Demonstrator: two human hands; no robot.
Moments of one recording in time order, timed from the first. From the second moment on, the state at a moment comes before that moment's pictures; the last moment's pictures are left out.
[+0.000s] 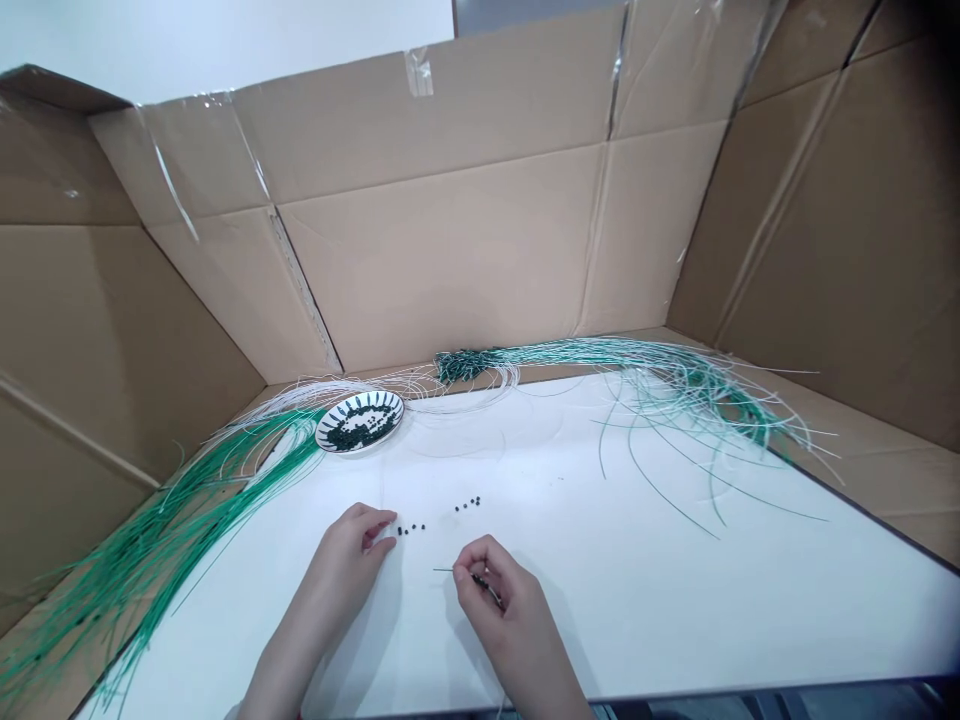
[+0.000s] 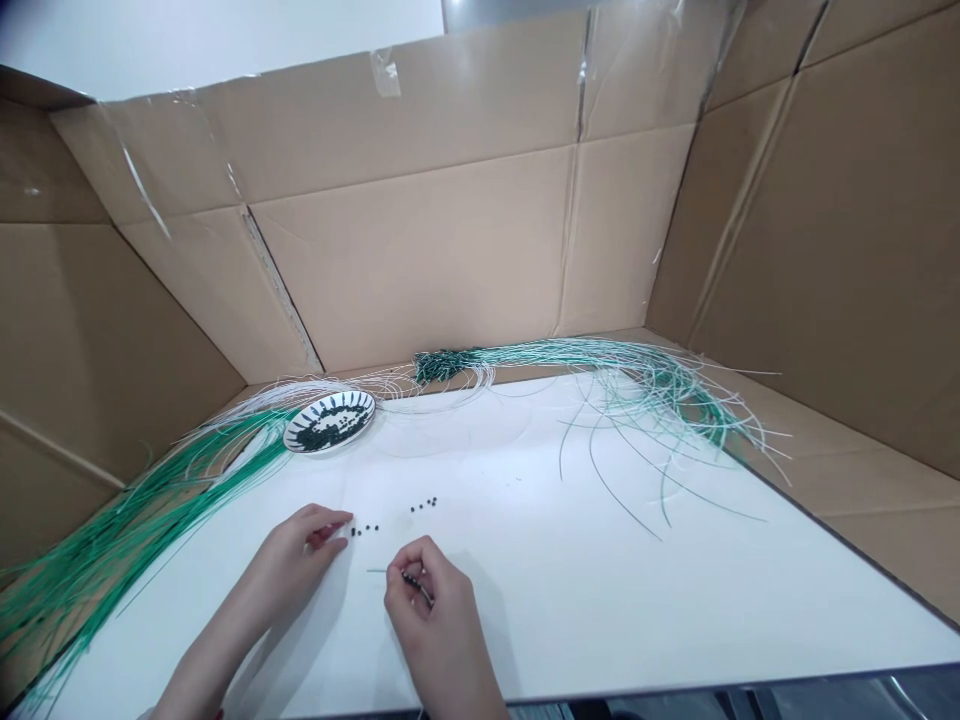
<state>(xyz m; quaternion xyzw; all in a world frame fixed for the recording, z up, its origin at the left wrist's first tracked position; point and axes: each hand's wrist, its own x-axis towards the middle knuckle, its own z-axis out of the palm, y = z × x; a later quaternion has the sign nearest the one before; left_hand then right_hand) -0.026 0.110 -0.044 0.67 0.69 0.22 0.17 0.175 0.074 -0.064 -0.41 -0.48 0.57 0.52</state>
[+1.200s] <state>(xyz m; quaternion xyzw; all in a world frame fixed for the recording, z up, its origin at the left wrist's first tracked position) -0.004 0.110 -0.062 0.72 0.64 0.24 0.12 0.178 0.073 -0.063 -0.40 -0.52 0.58 0.49</state>
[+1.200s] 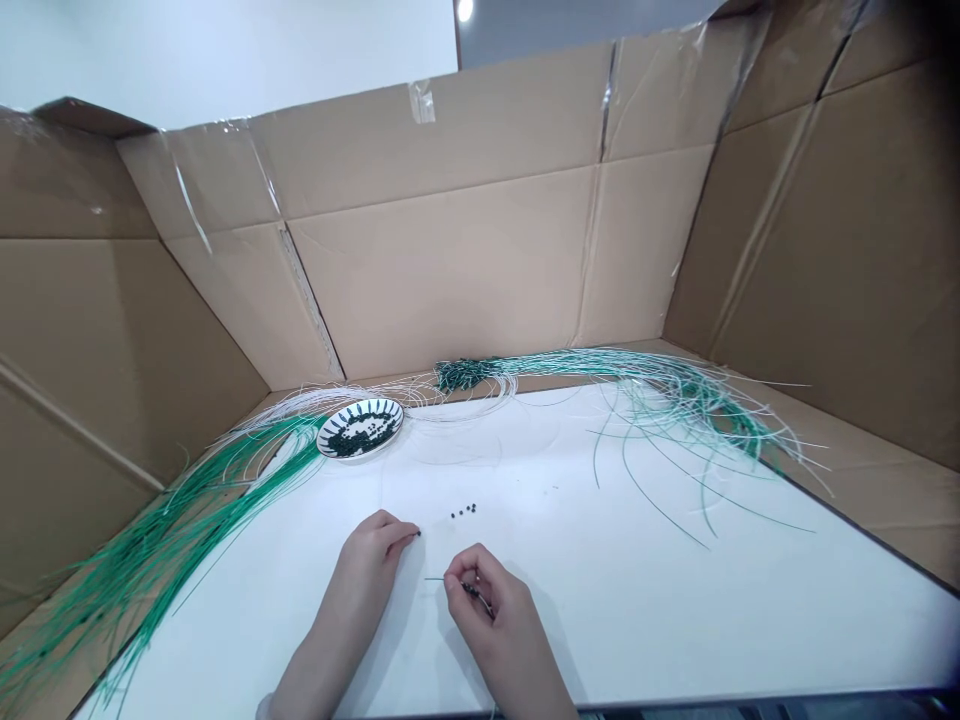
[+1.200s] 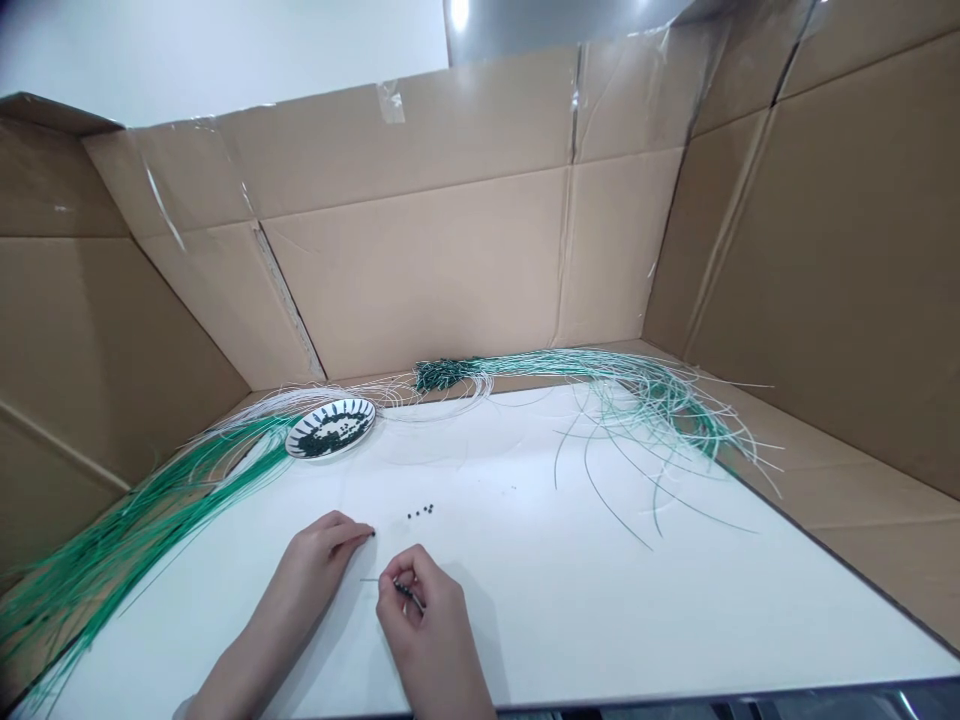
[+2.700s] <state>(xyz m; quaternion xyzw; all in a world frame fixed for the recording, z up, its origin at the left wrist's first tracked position) 0.003 0.024 -0.029 0.15 0.47 0.61 0.62 0.128 0.039 -0.031 -0.42 -0.49 0.60 0.48</state>
